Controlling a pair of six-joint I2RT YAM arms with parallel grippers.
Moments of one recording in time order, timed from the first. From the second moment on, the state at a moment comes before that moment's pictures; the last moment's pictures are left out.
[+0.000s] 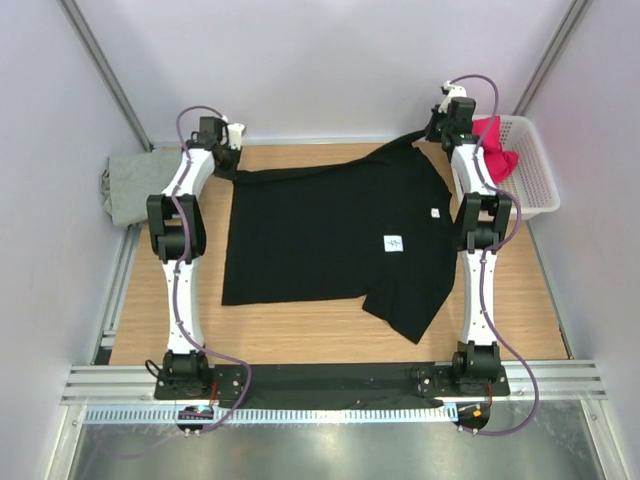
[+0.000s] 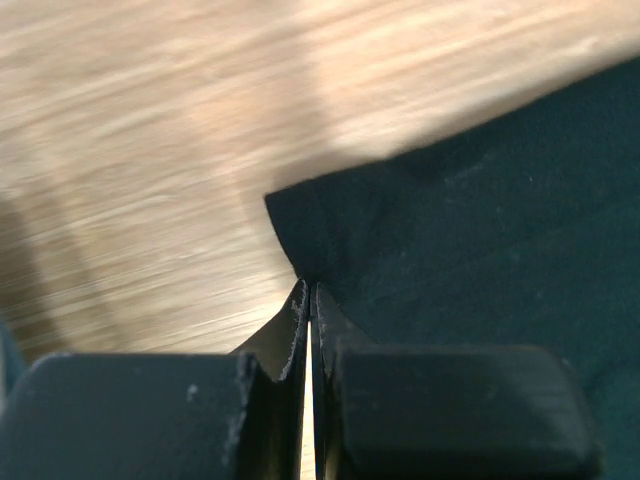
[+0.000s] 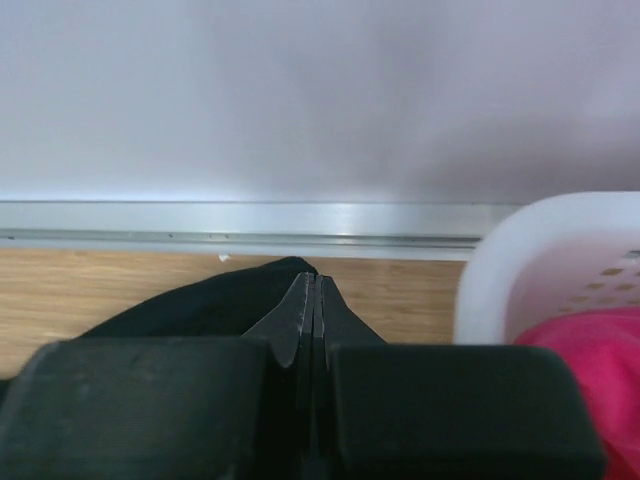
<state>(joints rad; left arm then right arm) -0.02 2.45 2.18 -0.66 0.16 0.23 -0.05 2.70 2.52 -0.24 -0.19 0.09</state>
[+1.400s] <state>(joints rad) -0.02 2.11 1.89 -0.66 0.17 0.21 -0.04 1.99 1.78 -0.28 -0.31 0.13</state>
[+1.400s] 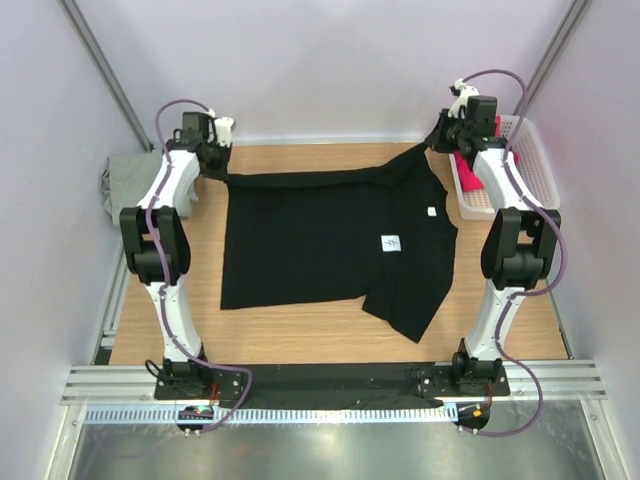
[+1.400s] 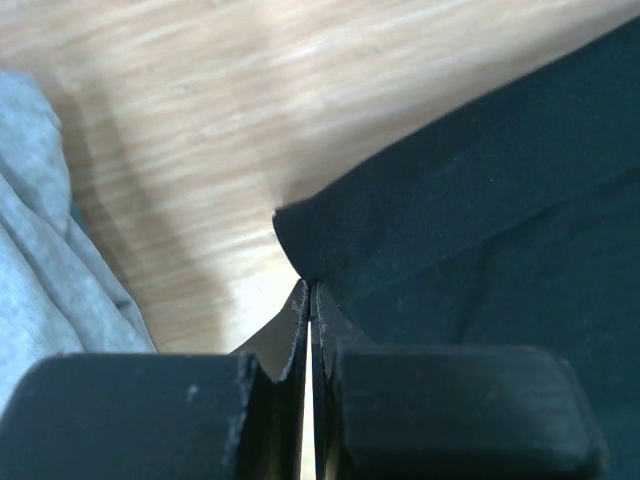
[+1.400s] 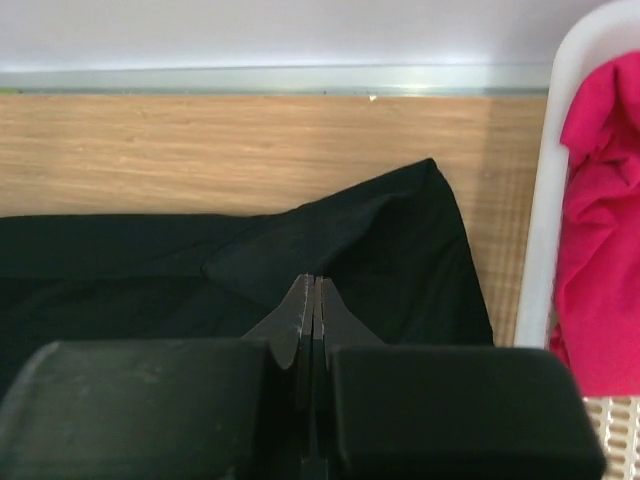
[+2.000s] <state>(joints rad) 0.03 1.92 1.72 -0.68 0.20 0.24 -0.04 1.66 1.48 -0.32 -0.32 0.13</state>
